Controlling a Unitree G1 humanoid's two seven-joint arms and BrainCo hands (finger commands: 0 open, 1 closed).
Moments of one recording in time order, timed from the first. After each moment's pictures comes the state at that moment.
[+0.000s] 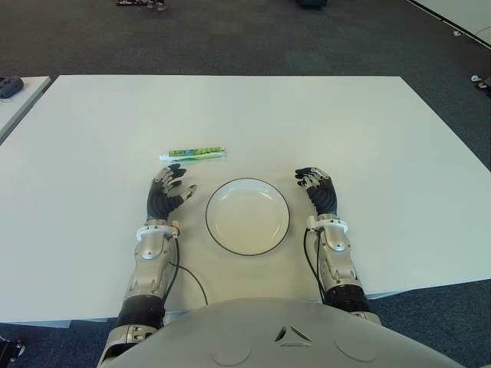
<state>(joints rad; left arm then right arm) 0.17 0.04 0.10 0.32 0.04 -0.31 0.07 0.06 0.01 -0.03 0.35 -0.01 -0.29 -0.05</state>
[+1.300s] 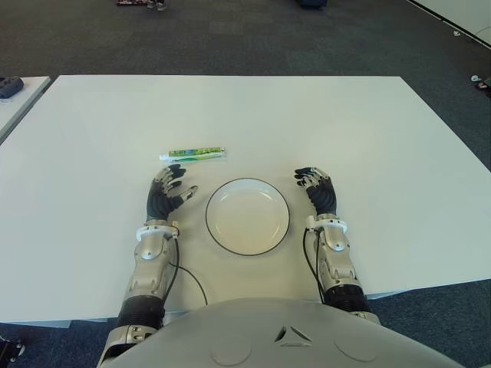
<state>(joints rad) 0.17 0.04 0.10 0.32 0.05 -0.31 0.08 0.06 0.01 -0.03 0.35 -0.01 -0.29 -0.05</state>
